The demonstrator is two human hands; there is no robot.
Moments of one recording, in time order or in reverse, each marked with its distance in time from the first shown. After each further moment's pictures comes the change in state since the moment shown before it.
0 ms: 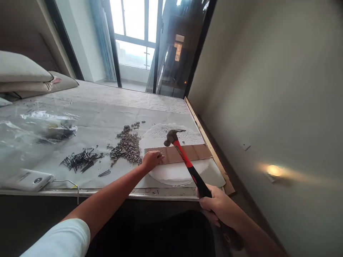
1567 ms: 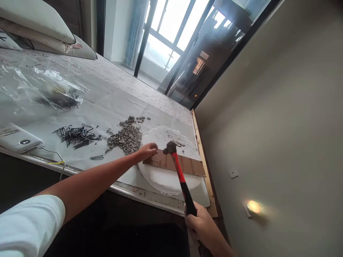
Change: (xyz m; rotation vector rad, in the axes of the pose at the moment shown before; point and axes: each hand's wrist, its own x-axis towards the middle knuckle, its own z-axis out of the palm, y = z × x) left_hand 0.003 -0.020 -0.027 -0.932 -0.019 -0.245; right_hand 0.020 0.012 0.022 -0.206 0.095 0.056
